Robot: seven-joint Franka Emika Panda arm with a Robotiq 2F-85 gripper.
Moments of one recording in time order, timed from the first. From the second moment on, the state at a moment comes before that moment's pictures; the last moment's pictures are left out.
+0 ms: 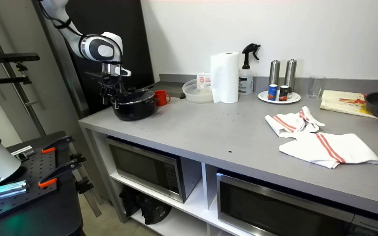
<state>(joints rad) 0.28 0.43 0.22 -2.19 0.05 2.38 0.07</state>
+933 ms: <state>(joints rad) 0.33 0.28 0.23 -2.22 0.01 2.36 0.18</state>
